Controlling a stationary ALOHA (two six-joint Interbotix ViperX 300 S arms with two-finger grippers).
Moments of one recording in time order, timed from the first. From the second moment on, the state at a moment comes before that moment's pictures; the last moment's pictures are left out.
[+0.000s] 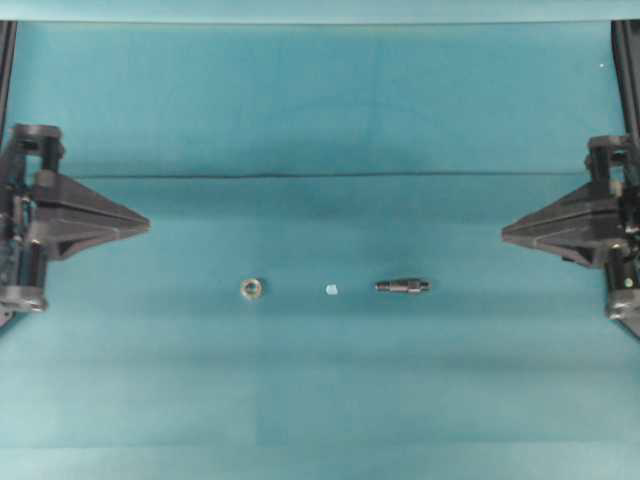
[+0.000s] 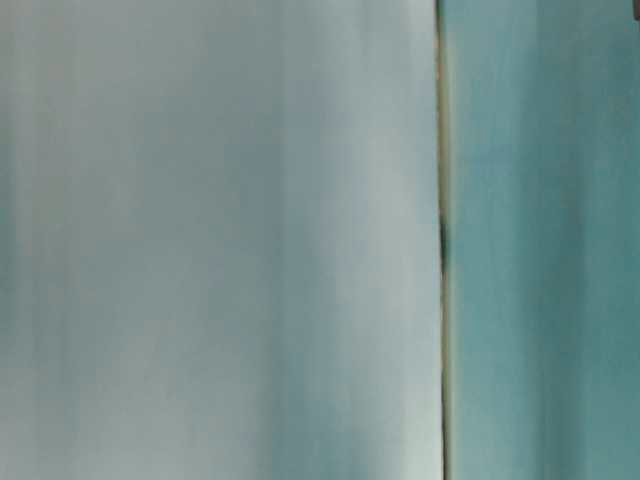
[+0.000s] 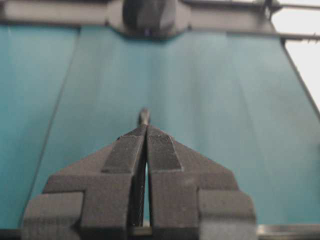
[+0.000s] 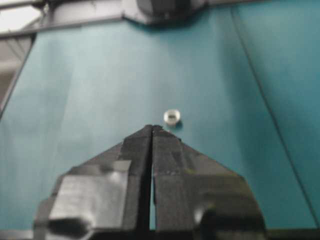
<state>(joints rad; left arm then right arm) -0.01 -0.85 1.05 0.01 -0.03 -0.05 0.01 -0.92 1.10 0.05 0.09 0.12</state>
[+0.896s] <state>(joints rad) 0.00 -0.43 0.83 0.01 0.39 -0.09 0.00 -0.45 0.90 0.01 0.41 0.14</state>
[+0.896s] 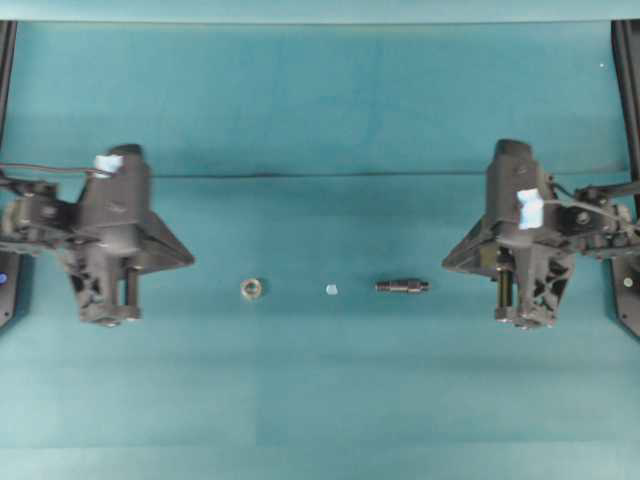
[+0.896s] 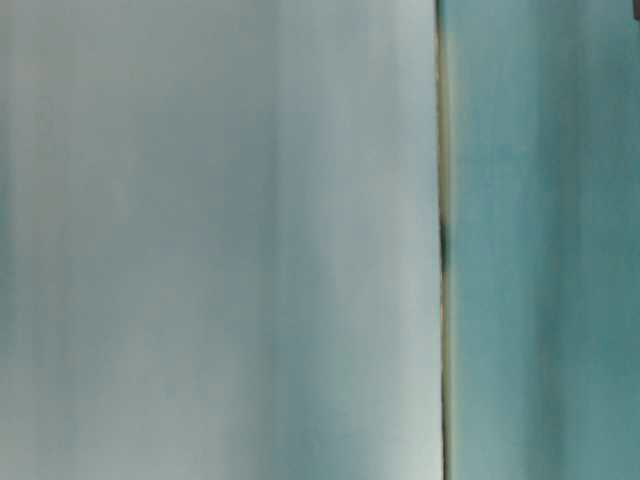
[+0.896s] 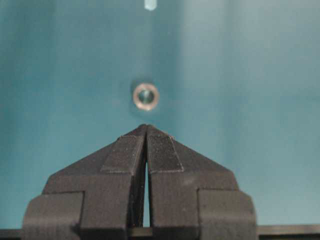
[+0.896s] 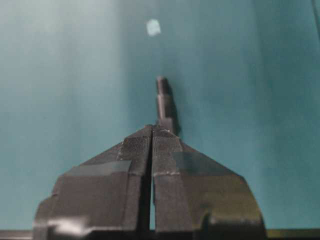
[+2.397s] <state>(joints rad) 0.00 -0.10 0.70 0.02 0.37 -0.02 -0.01 -0.10 0.71 -0.03 0.57 0.05</state>
